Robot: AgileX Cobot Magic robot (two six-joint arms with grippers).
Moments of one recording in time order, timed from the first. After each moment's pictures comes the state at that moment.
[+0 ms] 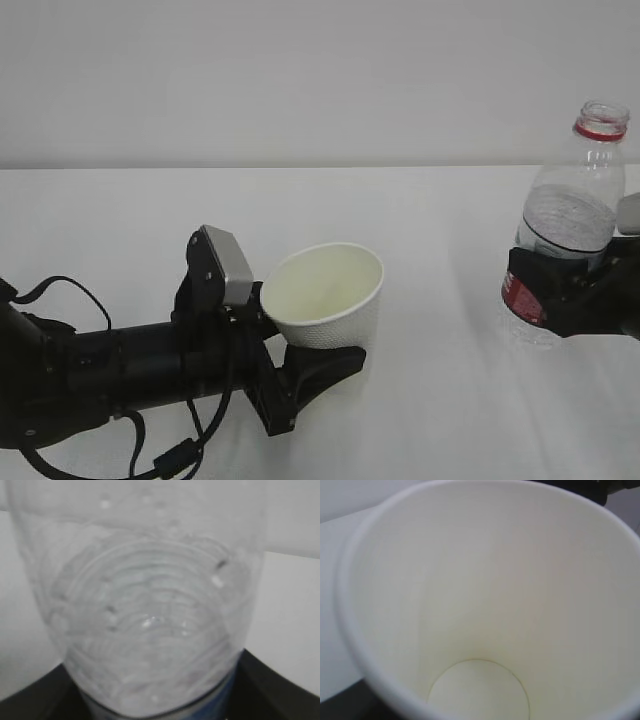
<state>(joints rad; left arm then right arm) -0.60 2.03 -0.61 0.63 -1.15 -0.28 0.09 1.48 -0.28 -0.40 -0.80 0.21</state>
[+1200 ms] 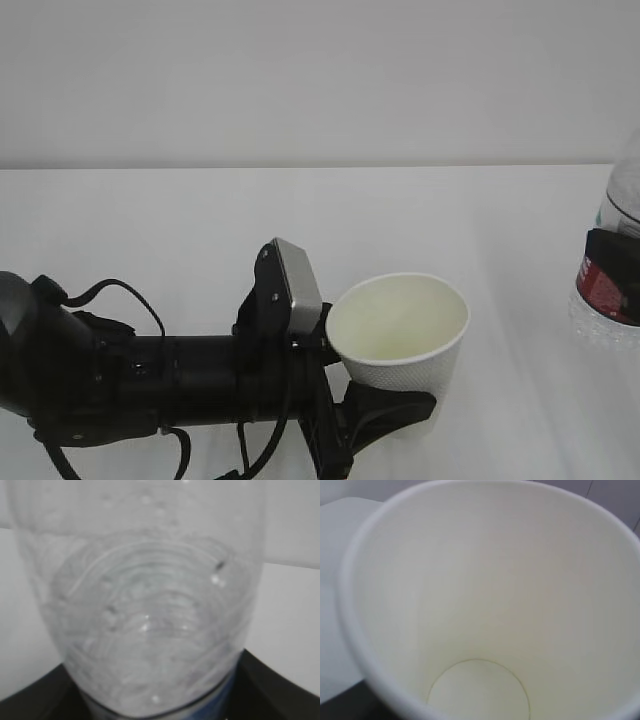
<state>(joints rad) -0.74 2.03 -0.70 0.70 -1.10 -0.36 0.09 1.03 -0.27 -0.40 -0.34 0.30</state>
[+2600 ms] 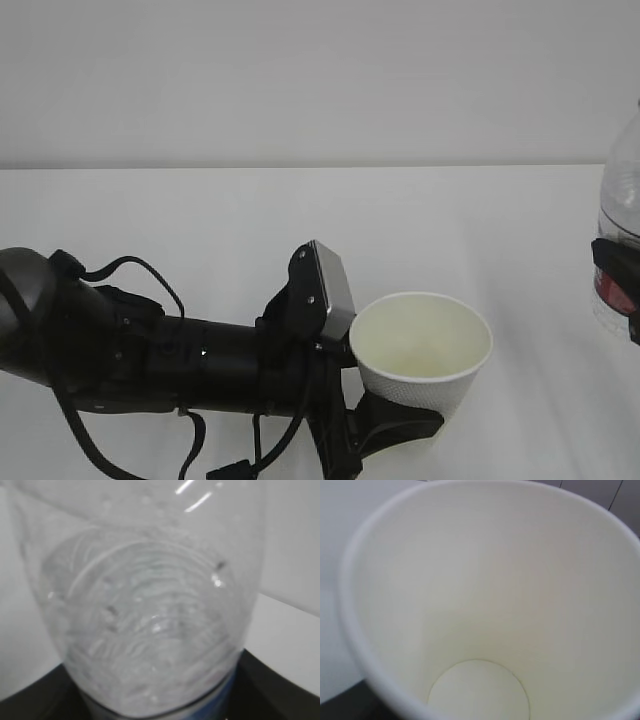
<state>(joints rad) -0.74 2.03 -0.79 0.87 -0.93 -0.44 0.09 0.99 -0.27 -0.41 -0.30 0.05</state>
